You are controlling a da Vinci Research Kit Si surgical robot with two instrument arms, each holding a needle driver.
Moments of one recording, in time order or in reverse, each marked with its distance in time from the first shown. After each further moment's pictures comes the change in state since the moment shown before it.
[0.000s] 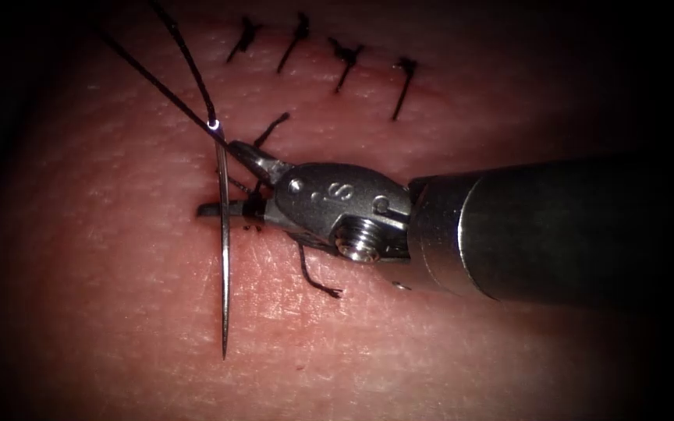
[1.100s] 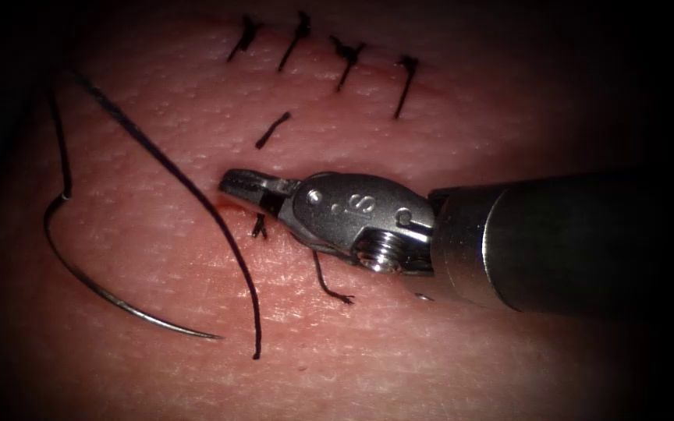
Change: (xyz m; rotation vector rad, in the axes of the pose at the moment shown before) right arm -0.001 0.001 -0.003 0.078 0.007 -0.035; left arm 0.001 0.000 -0.002 0.013 0.022 0.008
